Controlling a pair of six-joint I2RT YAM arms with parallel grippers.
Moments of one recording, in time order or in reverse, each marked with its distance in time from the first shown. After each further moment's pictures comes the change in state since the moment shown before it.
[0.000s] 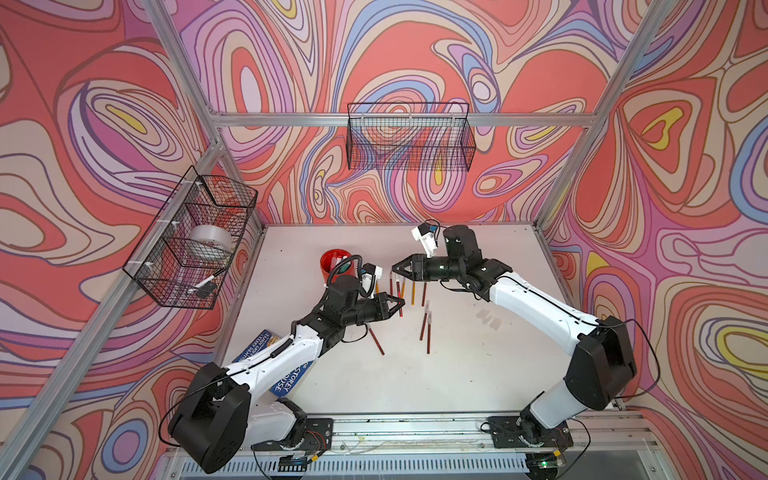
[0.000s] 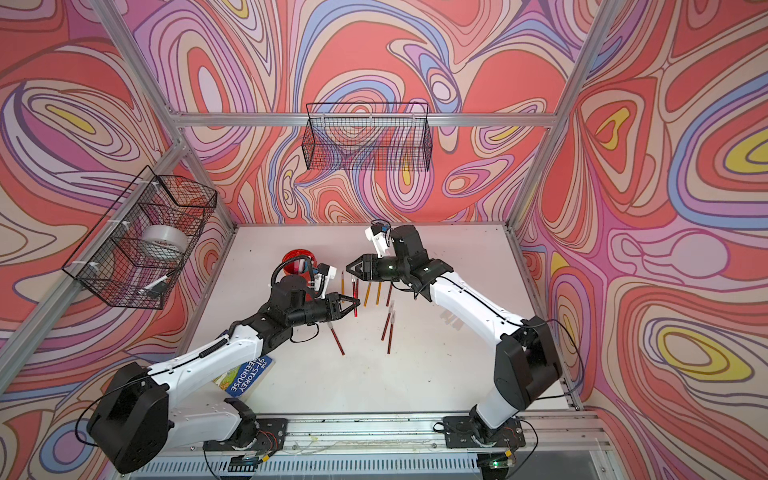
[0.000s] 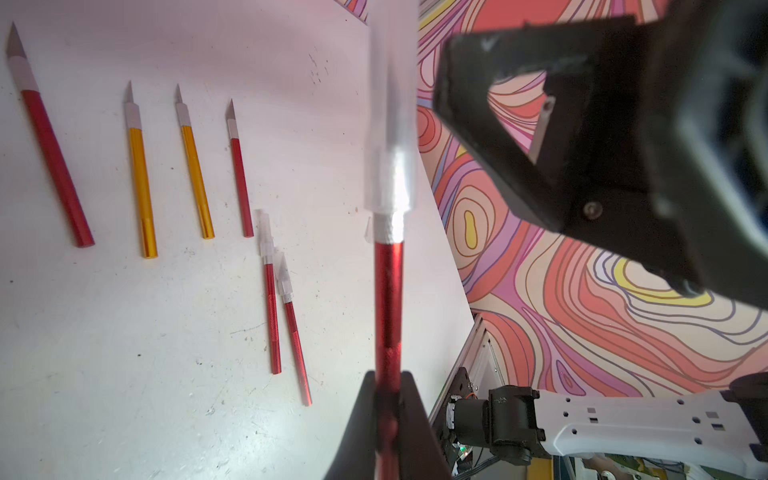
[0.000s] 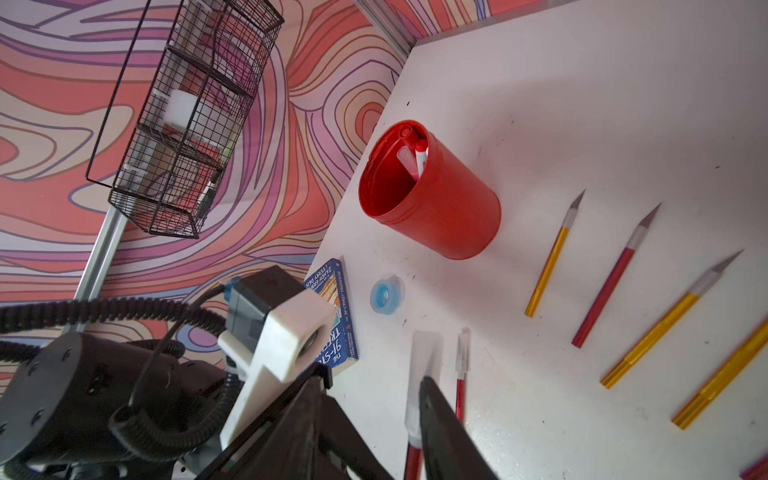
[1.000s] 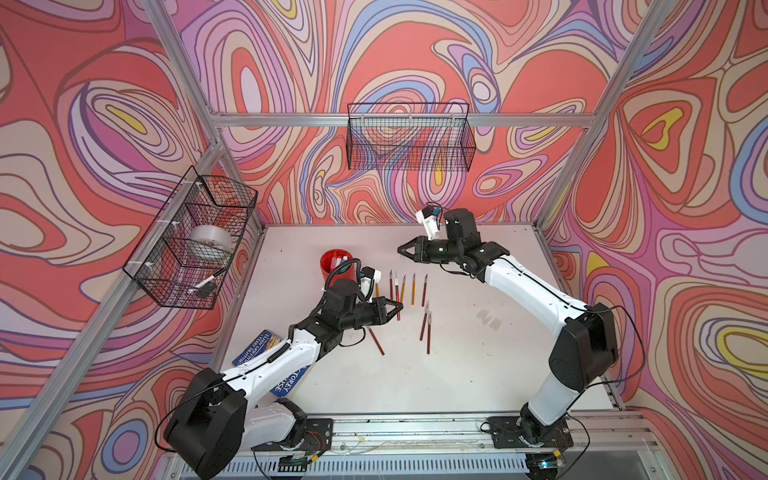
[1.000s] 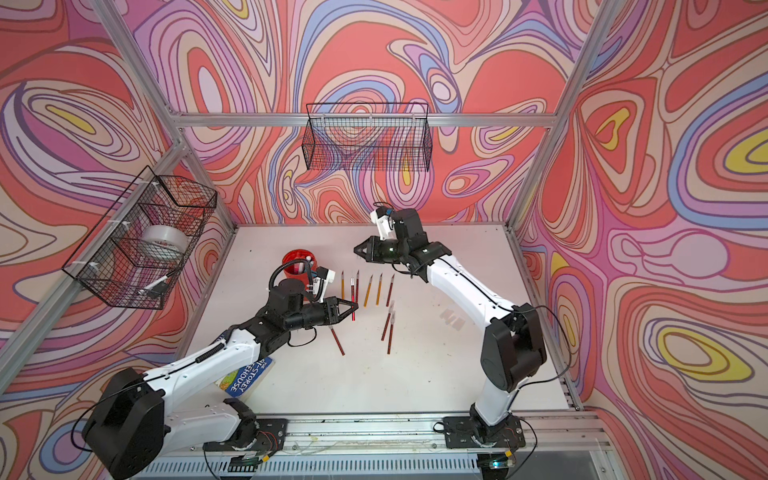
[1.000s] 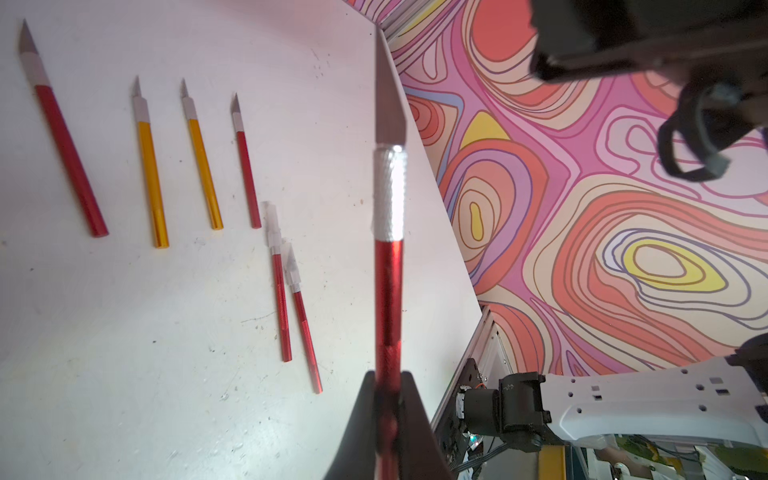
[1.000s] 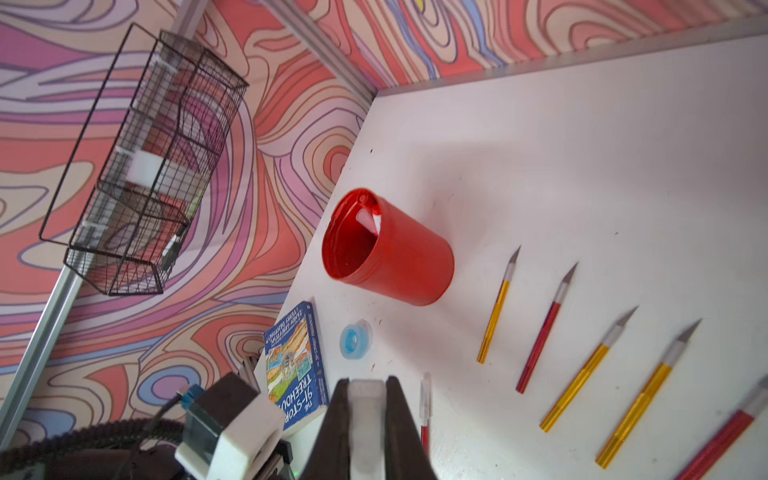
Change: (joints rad) left arm 0.000 -0.027 -0.050 -0.013 0.000 0.031; right arm -0.094 0.105 0.201 -0.077 0.055 -0.026
